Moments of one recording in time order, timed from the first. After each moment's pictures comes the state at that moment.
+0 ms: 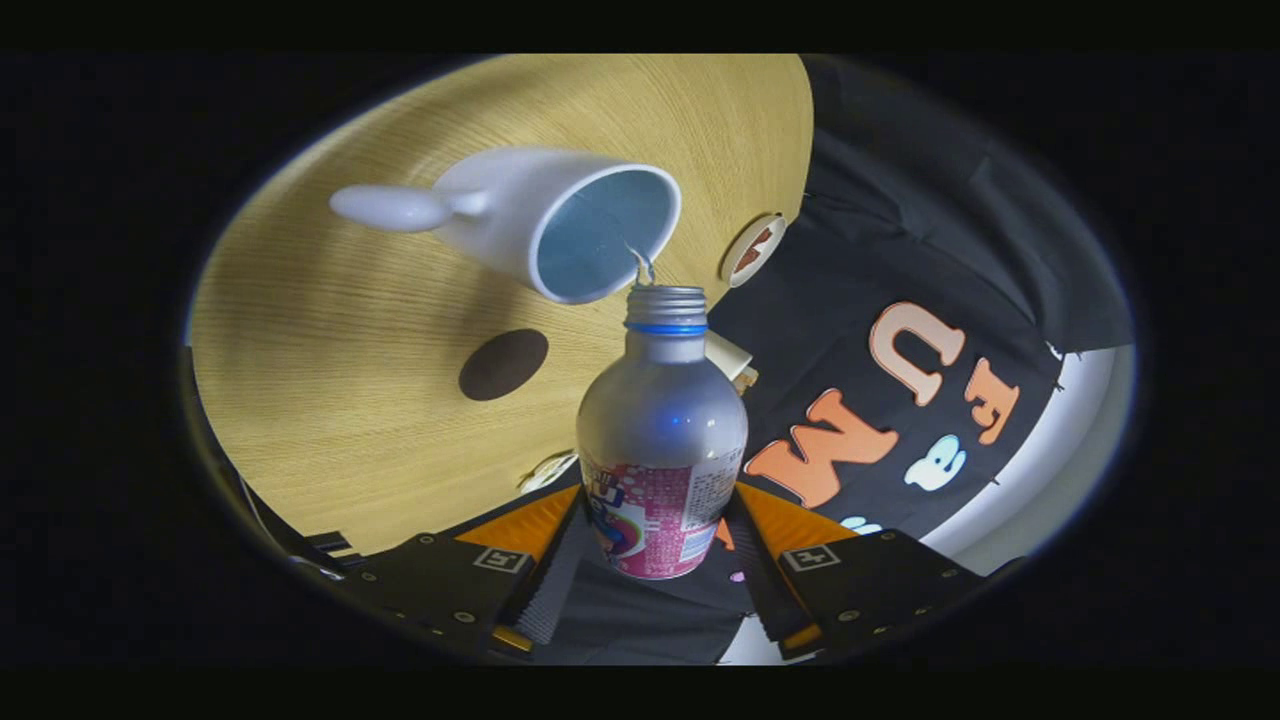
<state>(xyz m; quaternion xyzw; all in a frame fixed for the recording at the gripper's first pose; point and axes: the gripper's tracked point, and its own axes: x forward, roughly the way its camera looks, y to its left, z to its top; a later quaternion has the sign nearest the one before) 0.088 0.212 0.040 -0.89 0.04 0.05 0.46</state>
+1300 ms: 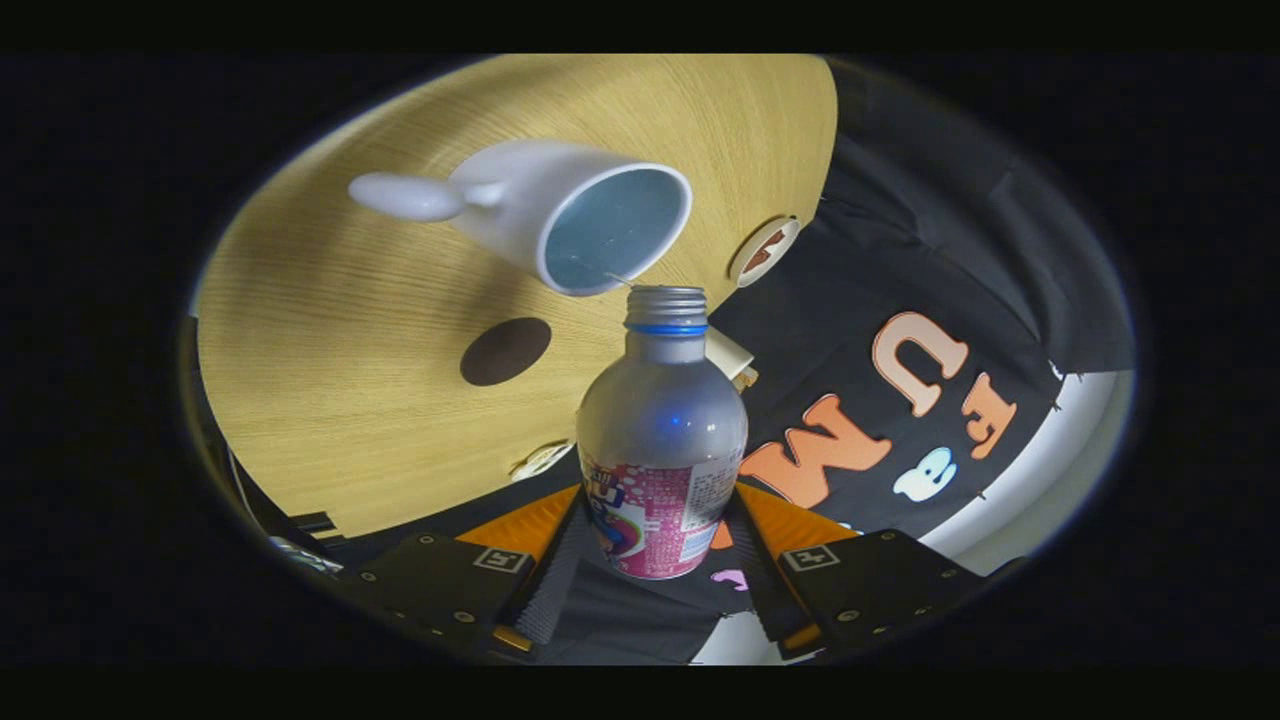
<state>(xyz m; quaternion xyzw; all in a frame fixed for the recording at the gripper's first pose) 0.084 0.218 0.046 -0.89 0.04 0.04 0.44</state>
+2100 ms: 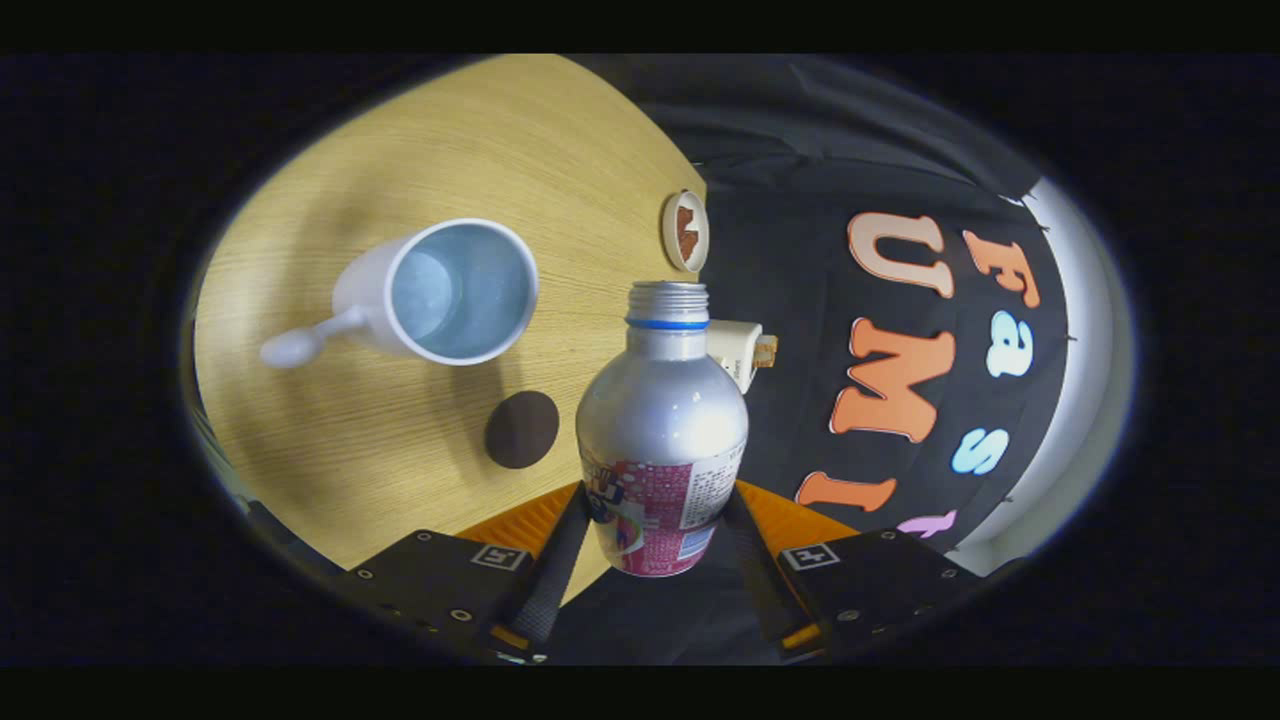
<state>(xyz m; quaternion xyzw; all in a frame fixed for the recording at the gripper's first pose) 0.096 0.202 0.028 -0.71 0.10 0.08 0.69</state>
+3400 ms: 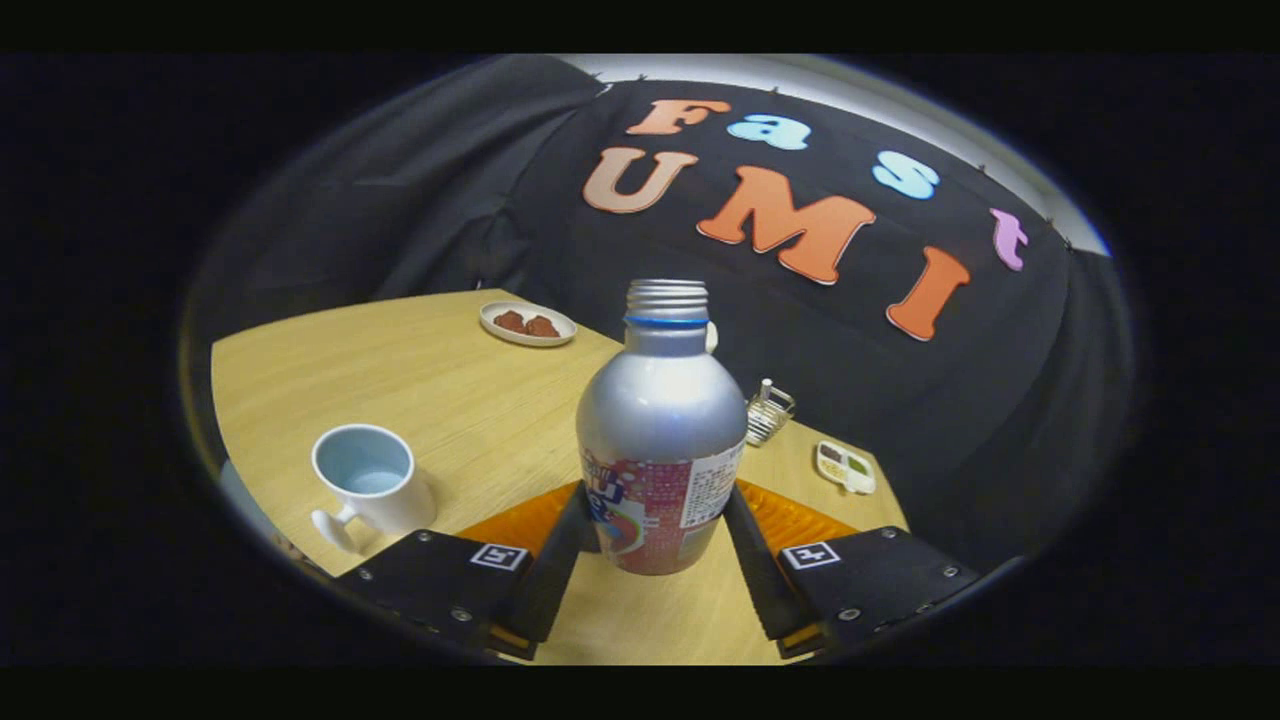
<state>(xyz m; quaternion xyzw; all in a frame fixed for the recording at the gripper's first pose) 0.139 0.160 0.012 -0.19 0.11 0.14 0.97</state>
